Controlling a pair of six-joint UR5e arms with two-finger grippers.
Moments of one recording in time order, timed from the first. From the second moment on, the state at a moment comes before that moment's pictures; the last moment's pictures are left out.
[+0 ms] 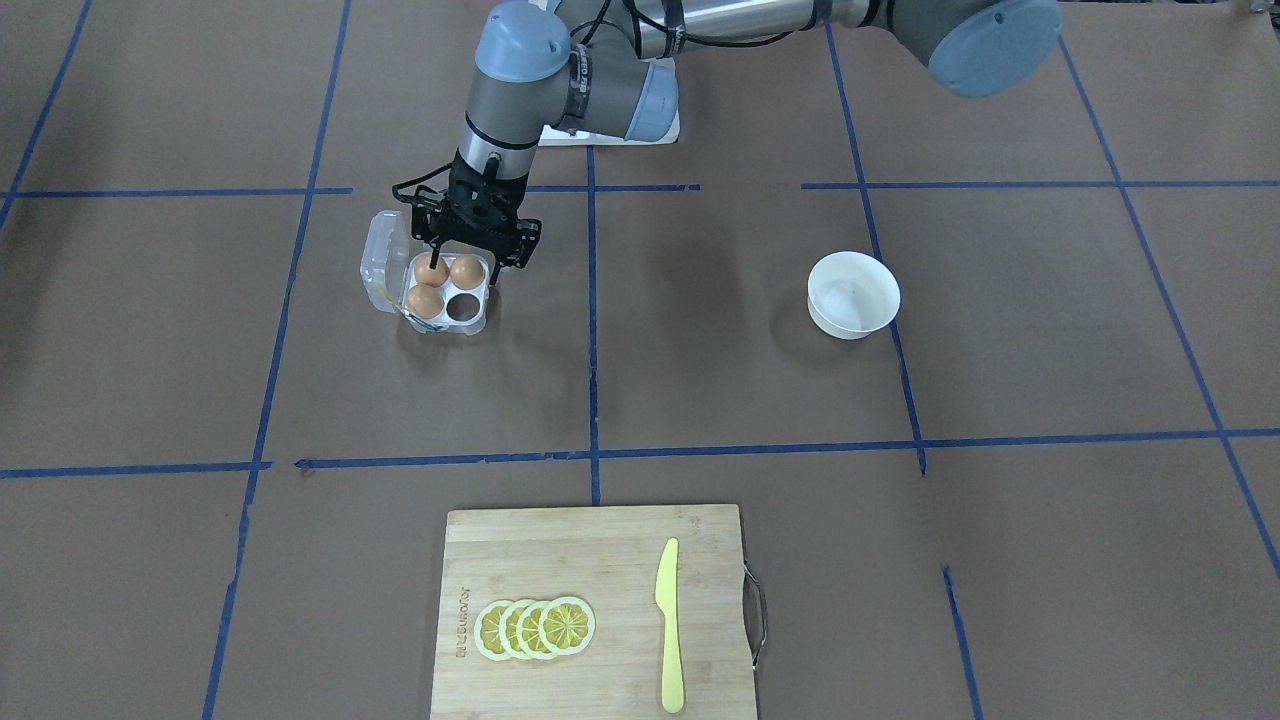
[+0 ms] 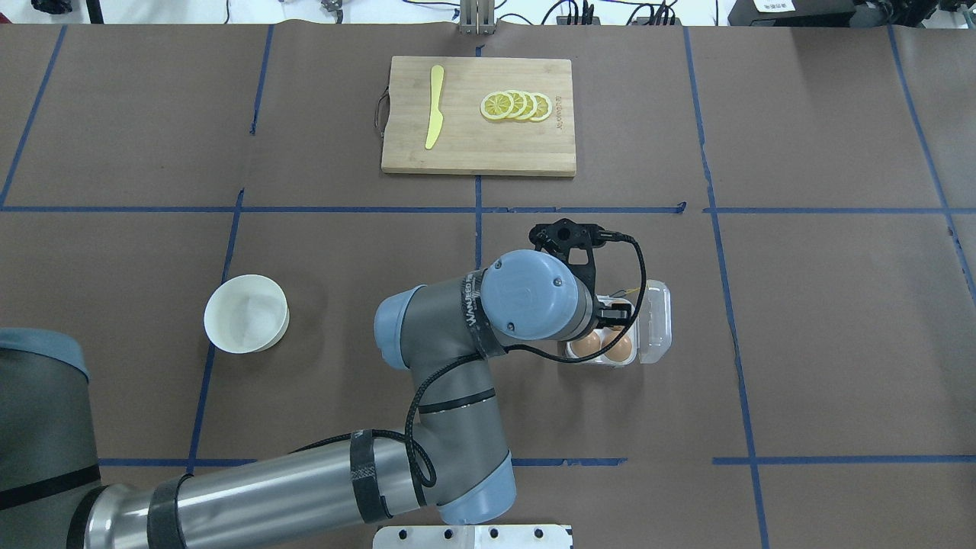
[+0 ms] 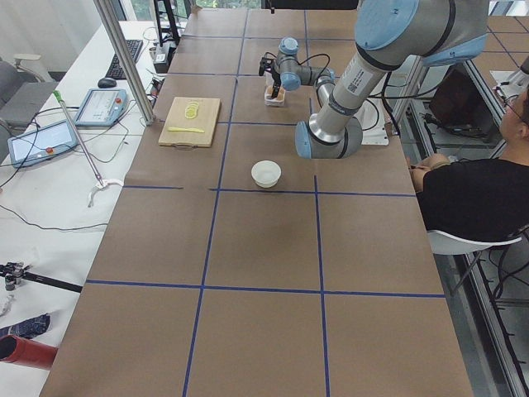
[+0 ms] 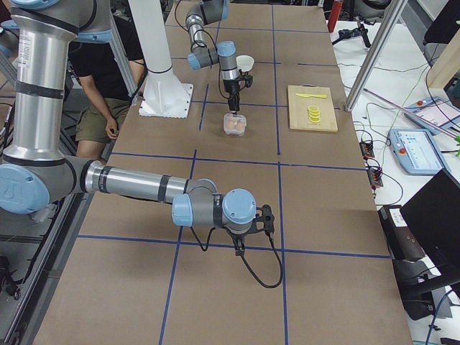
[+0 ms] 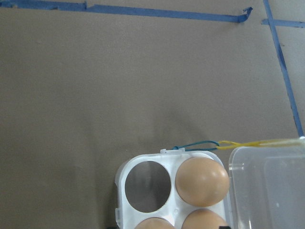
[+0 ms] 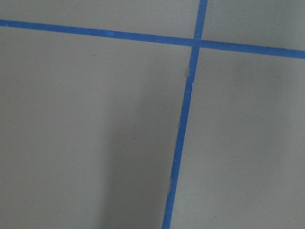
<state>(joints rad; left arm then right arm) -0.35 -2.56 -1.33 -1.99 -1.67 -1.27 1.55 -1.75 1.62 -1.41 2.49 -0.10</state>
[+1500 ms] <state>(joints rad) -0.78 -1.98 -1.83 -1.98 -1.92 -0.72 0.72 -1.46 1.77 -0.90 2.11 1.23</state>
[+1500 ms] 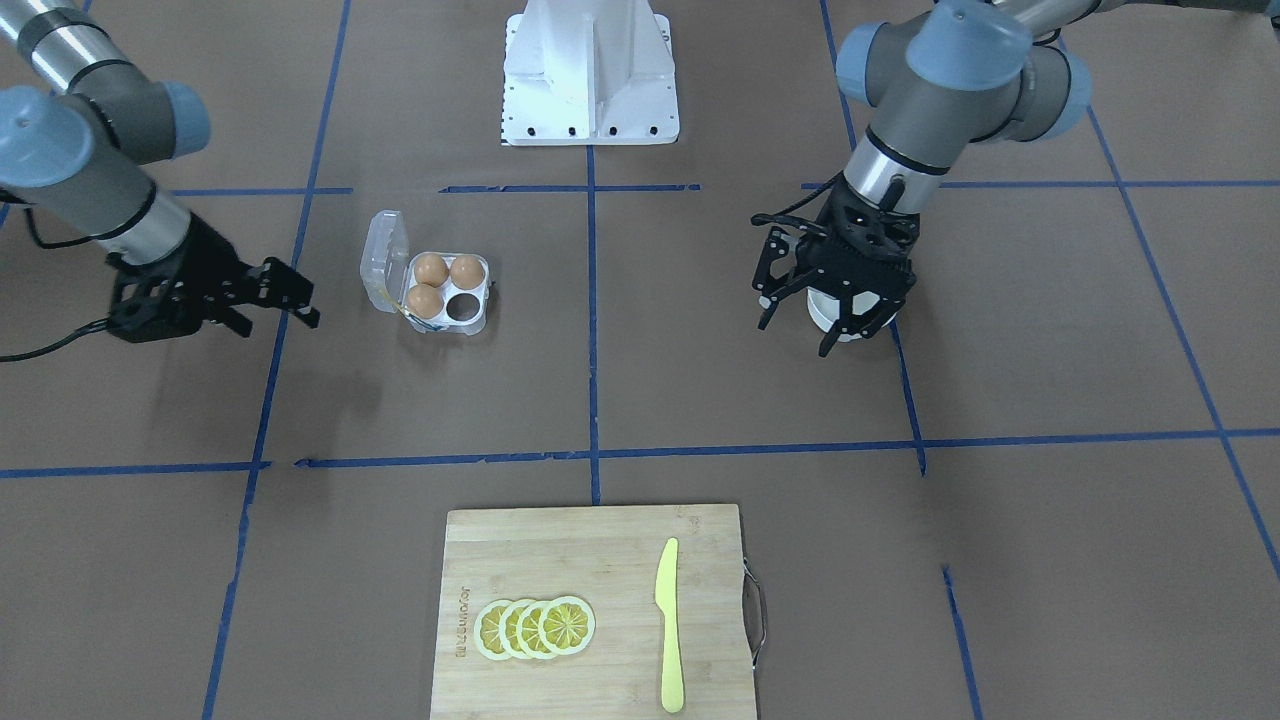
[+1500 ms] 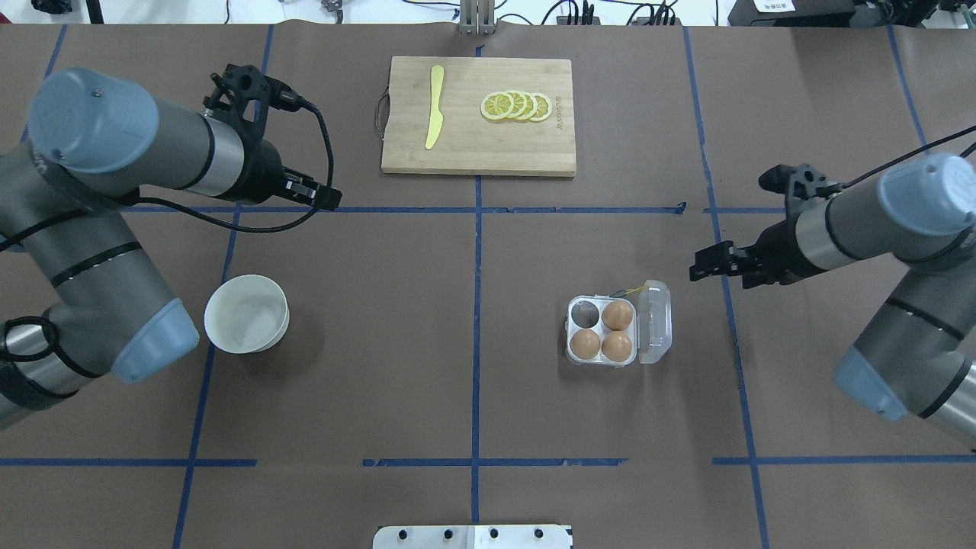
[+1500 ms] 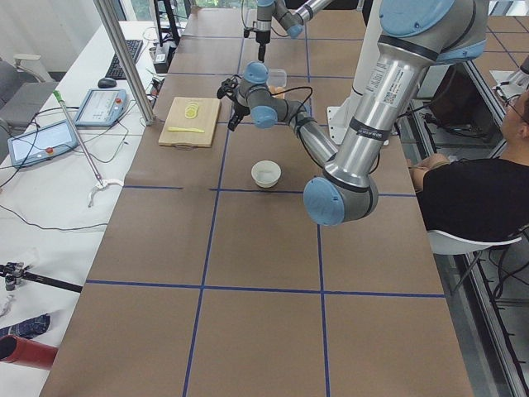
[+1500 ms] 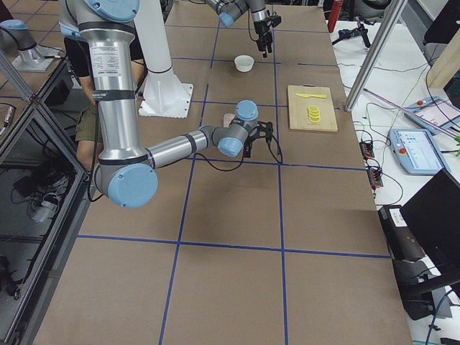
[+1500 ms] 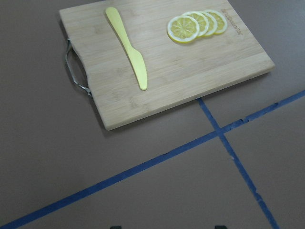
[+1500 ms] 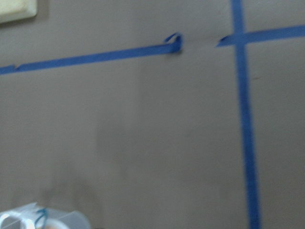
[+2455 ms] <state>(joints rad) -0.86 -1.91 -1.85 -1.98 -1.97 -0.66 0.73 -1.28 1.95 -1.29 2.12 1.22</state>
